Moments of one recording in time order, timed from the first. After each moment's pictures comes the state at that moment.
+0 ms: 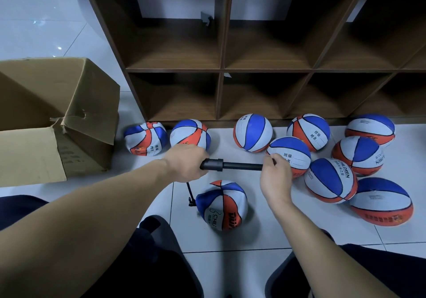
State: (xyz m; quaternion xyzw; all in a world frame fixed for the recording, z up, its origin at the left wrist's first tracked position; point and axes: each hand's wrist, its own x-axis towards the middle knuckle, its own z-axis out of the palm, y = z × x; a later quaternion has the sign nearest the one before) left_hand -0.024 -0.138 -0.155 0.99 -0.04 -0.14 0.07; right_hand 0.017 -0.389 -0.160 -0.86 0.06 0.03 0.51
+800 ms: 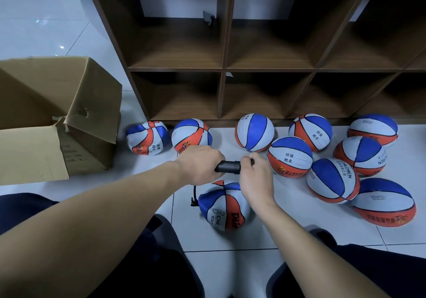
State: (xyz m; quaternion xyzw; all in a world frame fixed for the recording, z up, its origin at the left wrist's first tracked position) left_hand -0.021 -0.168 -0.149 0.99 -0.08 -0.12 0.08; right_hand -0.006 -0.352 -0.161 -0.87 0.01 0.08 0.48
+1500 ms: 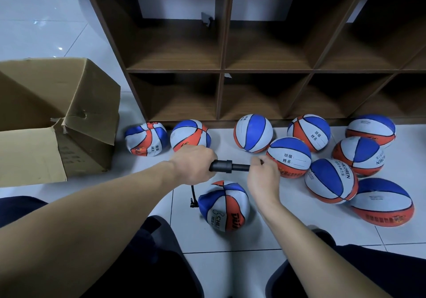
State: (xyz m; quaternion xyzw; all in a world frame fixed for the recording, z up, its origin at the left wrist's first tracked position) left_hand -0.022 -0.159 -0.146 0.99 -0.04 -0.14 0.07; right_hand 0.001 -0.363 -0.155 -0.85 0.07 0.07 0.51
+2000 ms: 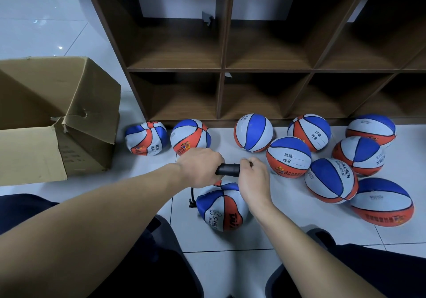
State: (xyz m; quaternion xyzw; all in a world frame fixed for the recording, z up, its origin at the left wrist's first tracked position) left_hand -0.023 -0.173 -0.152 0.98 -0.08 -0.13 0.08; right_hand -0.008 -0.349 -0.164 -0.85 0.06 0.12 0.51
